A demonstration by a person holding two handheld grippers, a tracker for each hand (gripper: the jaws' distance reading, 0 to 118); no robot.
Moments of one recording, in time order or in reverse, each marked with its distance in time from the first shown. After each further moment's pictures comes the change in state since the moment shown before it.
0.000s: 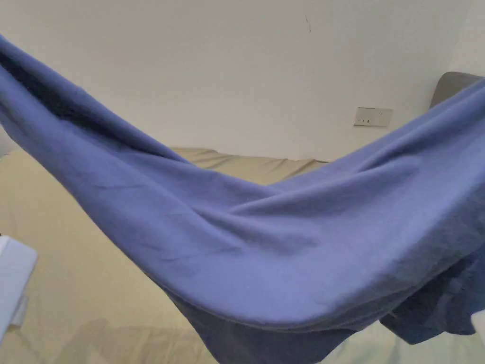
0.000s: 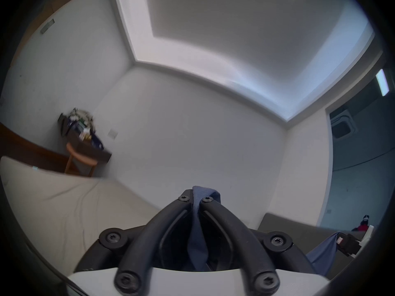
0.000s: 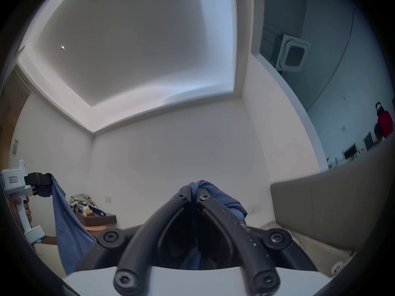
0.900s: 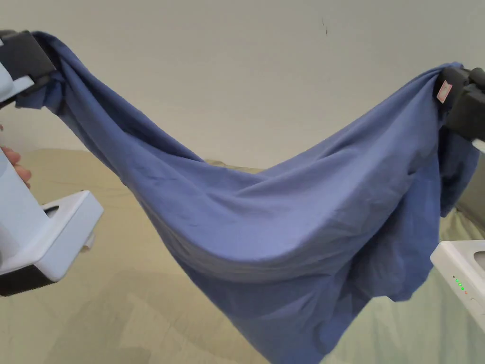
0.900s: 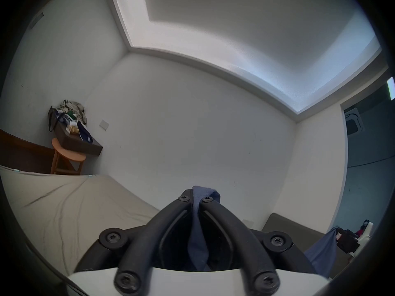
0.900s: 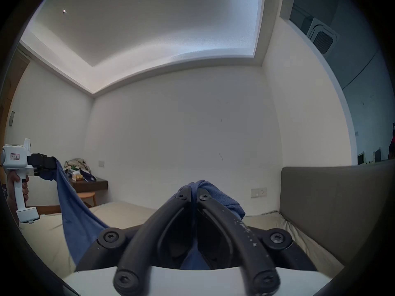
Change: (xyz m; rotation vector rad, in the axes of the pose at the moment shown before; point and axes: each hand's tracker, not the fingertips) left arm -0.044 -0.141 -0.216 -0.296 0.109 -0.005; right arm 0.045 -0.134 -0.228 -0.276 0.035 0.116
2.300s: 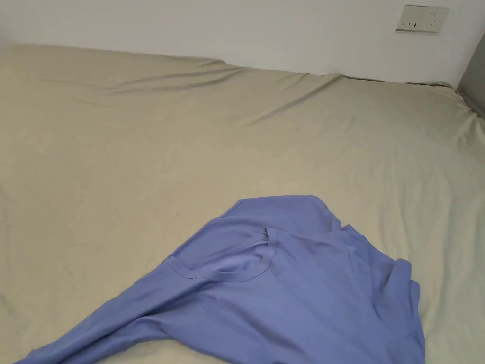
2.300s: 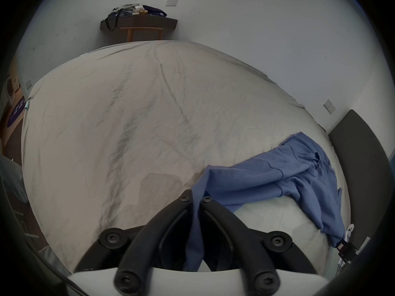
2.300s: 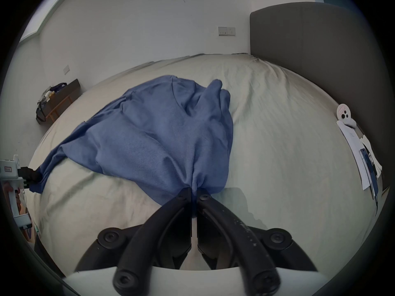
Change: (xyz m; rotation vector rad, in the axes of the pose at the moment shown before) left arm -0.189 -0.298 0.203 -0.902 0.533 -0.020; right arm -0.012 -0.351 0.239 -0.988 -0.170 -0.161
